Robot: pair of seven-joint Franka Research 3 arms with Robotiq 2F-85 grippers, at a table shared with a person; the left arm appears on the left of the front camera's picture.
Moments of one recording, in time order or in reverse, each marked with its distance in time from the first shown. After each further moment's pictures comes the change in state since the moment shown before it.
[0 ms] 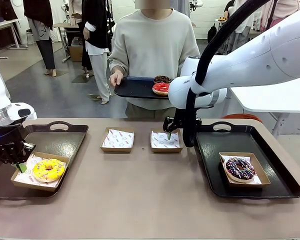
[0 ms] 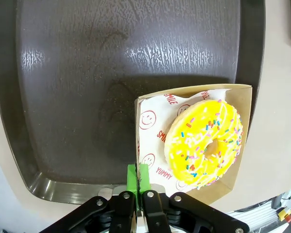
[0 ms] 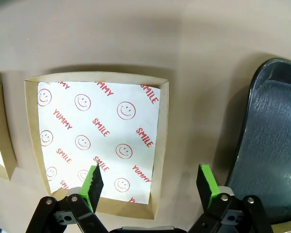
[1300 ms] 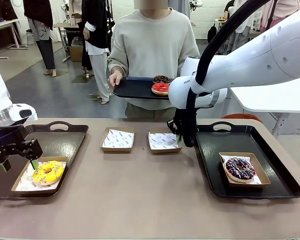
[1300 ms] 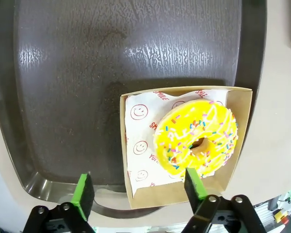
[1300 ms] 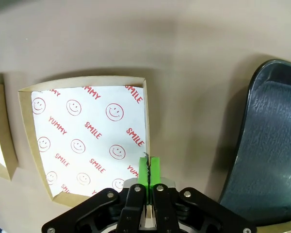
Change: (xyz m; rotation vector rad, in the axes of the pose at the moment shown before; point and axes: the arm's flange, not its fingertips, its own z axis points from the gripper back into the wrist) left arm 0.001 -0.001 -0.001 -0.014 0.001 0.020; right arm 0.000 0.000 0.002 0.002 -0.009 0.001
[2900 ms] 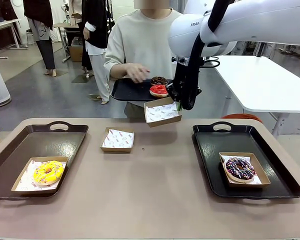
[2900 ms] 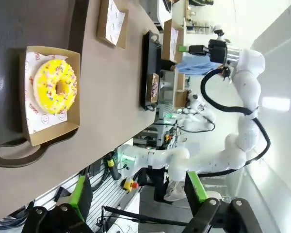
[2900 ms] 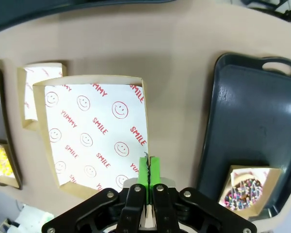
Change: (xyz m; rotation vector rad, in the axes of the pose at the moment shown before) left arm -0.099 0.176 0.039 -1.176 -0.132 0.064; right arm -0.004 0.030 0.155 -0.009 -0.008 -0.014
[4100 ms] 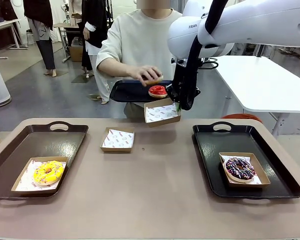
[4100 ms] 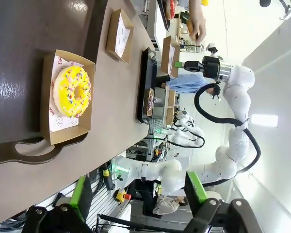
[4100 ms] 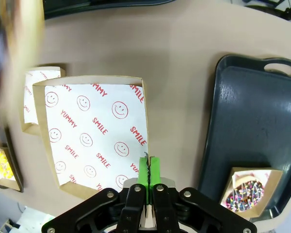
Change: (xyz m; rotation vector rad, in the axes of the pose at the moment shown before) left arm -0.010 0.034 0.022 -0.047 -0.078 0.055; right arm 0.005 0.000 -0.005 0.001 0.007 -0.009
